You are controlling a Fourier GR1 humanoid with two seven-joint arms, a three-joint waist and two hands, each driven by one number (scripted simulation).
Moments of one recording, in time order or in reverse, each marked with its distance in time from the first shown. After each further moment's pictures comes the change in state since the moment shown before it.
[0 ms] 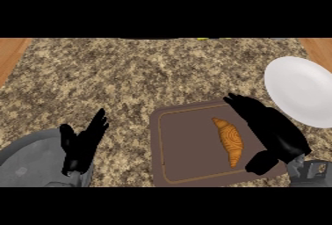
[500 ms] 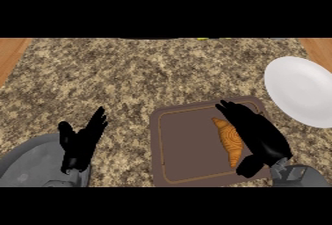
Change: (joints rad) left arm -0.008 -0.025 0.043 -0.006 -0.031 -0.030 0.024; right arm 0.054 0.126 0.001 0.062 0.160 0.013 -0.052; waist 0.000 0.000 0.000
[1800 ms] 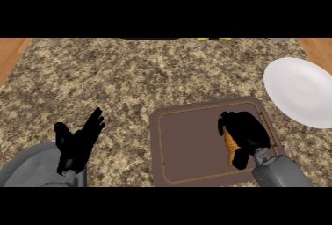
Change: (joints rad) left arm 0.019 -0.038 0.072 -0.019 -0.055 -0.066 0.027; right arm -0.044 0.113 -0.020 0.264 0.352 -0.018 -0.178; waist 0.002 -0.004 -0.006
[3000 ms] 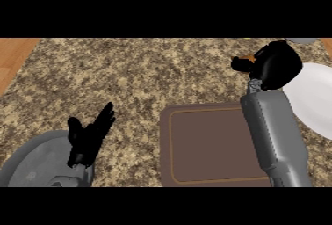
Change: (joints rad) left arm -0.049 -0.027 -0.049 -0.013 -0.036 -0.016 0.014; right arm -0.503 0.249 -0.524 0.312 0.436 -0.643 0.882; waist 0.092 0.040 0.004
